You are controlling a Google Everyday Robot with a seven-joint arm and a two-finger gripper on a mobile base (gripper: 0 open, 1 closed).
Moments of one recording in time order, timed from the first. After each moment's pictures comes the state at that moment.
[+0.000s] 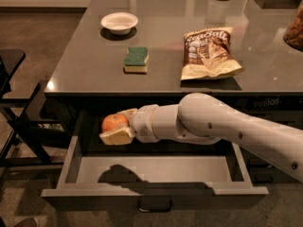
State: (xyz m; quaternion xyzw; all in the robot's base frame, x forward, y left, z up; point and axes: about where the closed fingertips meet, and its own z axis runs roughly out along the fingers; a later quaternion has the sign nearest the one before) arm 0.498 0.100 0.770 -0.45 0.72 0.33 0.42
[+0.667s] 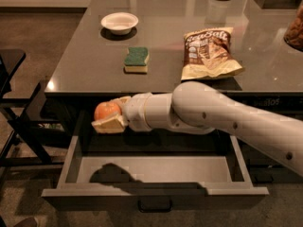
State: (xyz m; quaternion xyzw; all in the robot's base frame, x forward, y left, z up) arm 0.513 0.116 0.803 -0.45 0.70 0.33 0.44
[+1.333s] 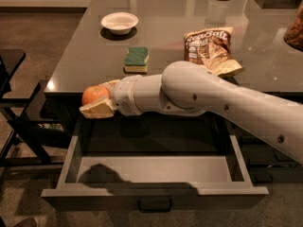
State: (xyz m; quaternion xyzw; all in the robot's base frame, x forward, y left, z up) arm 0.526 0.141 0.850 -0.47 0.68 0.32 0.46
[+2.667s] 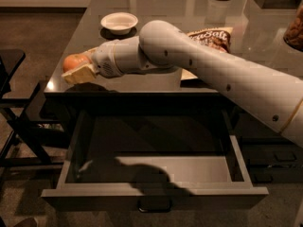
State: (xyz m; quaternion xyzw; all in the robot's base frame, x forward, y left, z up) arm 0.605 0.199 0.897 -0.51 0.63 0.35 0.46
